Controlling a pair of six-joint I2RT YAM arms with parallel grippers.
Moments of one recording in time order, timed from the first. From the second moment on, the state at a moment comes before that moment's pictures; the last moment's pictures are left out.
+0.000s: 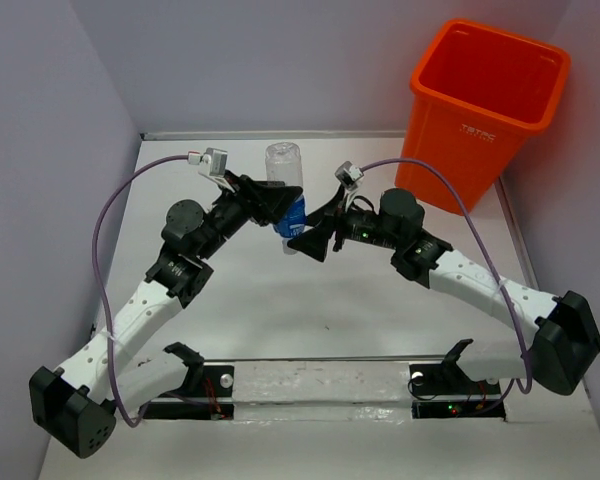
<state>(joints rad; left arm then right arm) -0.52 0.92 0.83 0.31 0.25 -0.70 0.74 1.27 0.94 0.33 -0.48 0.45</state>
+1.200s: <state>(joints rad) -0.63 0.65 0.91 -0.22 -0.16 -0.44 0.67 1.27 1.15 0.27 -0.13 0.29</state>
